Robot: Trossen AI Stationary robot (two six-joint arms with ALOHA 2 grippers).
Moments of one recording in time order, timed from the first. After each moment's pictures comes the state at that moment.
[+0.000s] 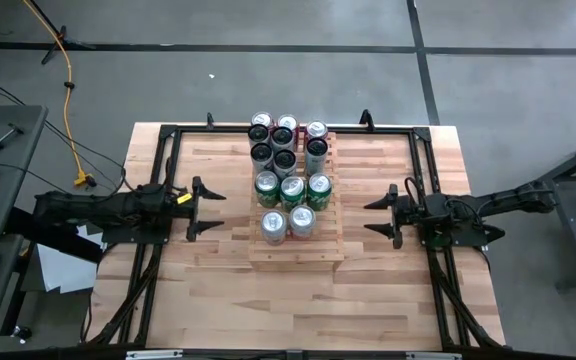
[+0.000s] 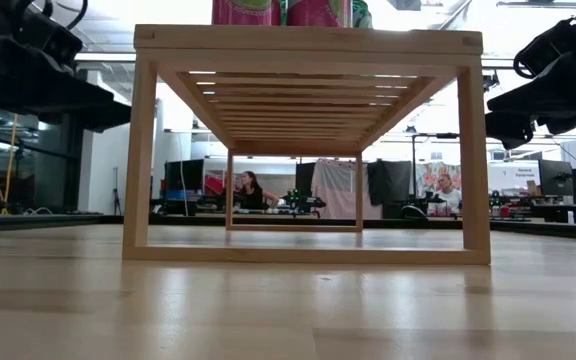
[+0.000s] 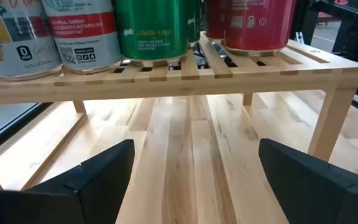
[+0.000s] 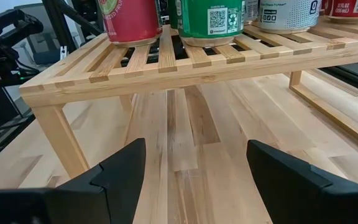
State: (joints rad) left arm 0.01 0.15 0.01 0.01 -0.02 0.06; right arm 0.17 0.22 0.01 0.04 0.19 0.15
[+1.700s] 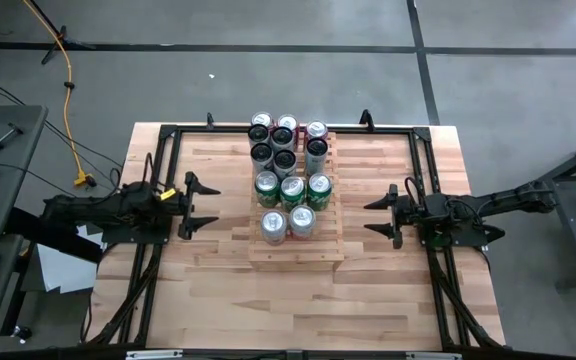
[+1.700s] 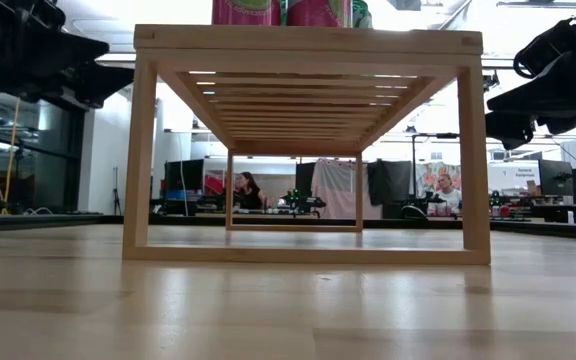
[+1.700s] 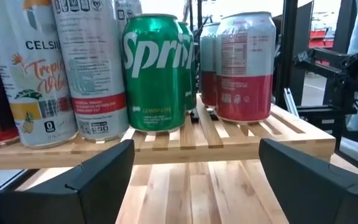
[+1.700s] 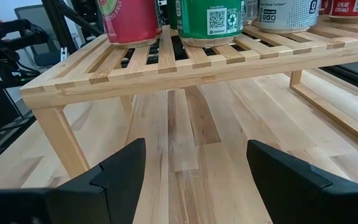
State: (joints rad) left arm 0.00 0.00 0.01 0.08 -0.01 0.06; right arm 0.17 0.22 0.01 0.05 0.19 0.16
